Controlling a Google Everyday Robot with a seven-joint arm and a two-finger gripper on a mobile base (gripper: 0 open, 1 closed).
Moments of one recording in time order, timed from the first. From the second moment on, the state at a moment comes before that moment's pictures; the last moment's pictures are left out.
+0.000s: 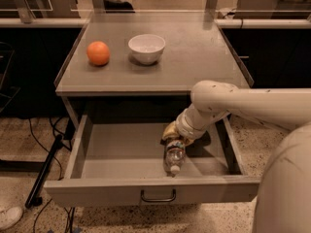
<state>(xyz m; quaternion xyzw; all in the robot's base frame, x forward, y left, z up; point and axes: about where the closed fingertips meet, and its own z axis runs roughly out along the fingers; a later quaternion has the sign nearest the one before) 0.584 -0.084 0.610 0.12 0.98 0.17 0.06</state>
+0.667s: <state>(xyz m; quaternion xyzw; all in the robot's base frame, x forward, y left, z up) 0.577 -0.089 0.596 0.14 0.98 0.17 0.04</state>
